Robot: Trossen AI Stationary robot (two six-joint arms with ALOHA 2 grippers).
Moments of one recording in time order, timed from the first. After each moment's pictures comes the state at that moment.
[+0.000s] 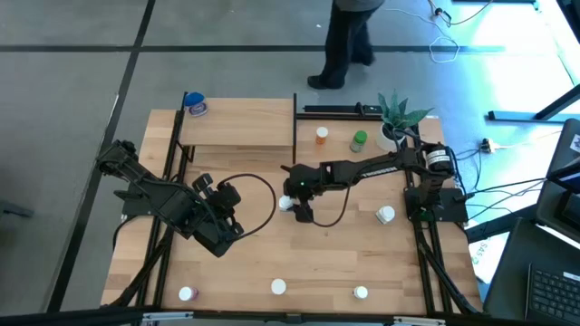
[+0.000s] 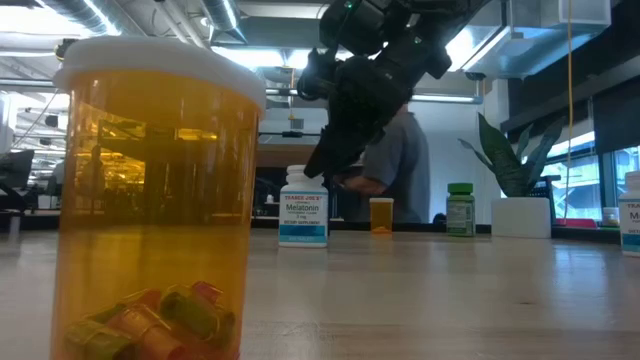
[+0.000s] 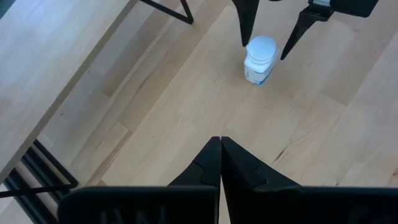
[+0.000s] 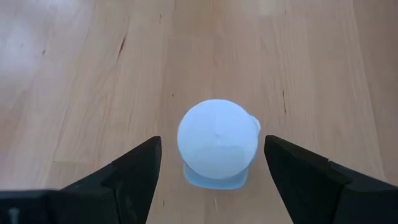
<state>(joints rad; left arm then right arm) -0.59 1.52 1.58 -1.44 -0.69 -1.11 0.00 1.89 1.24 -0.23 -0.13 -0.01</state>
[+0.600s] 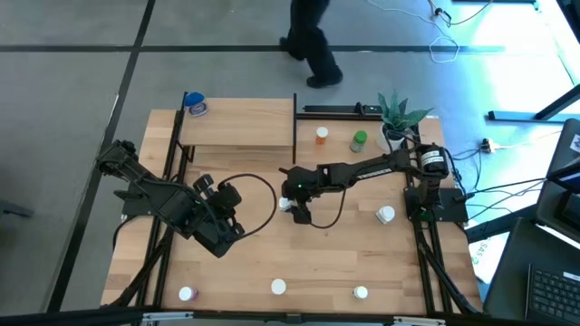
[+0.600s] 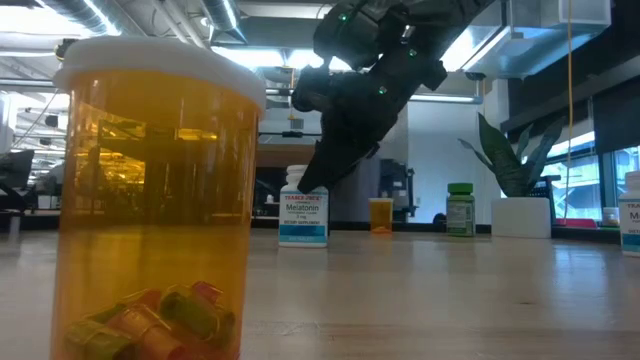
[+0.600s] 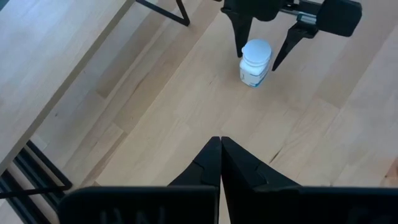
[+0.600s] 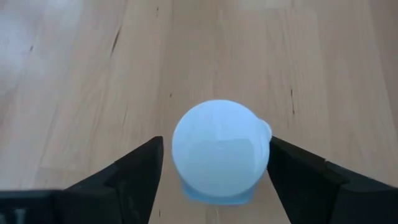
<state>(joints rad) -0.59 1.52 1.58 -1.42 -0.69 -1.11 0.00 1.94 1.24 -0.18 -0.13 0.00</state>
